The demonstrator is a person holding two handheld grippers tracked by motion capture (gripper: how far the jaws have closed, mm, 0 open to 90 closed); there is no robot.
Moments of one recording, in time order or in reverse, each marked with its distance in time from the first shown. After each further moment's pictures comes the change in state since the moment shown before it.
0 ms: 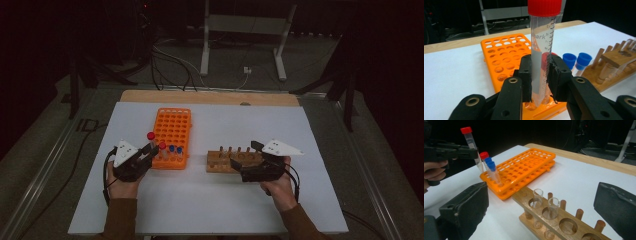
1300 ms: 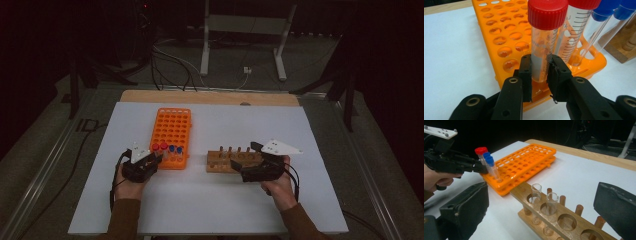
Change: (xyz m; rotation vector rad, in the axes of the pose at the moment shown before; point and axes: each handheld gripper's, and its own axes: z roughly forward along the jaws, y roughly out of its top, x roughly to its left) left arm 0.002 -0.026 0.031 0.230 0.031 0.023; right arm -0.005 -0.005 0.004 0.029 0.010 0.002
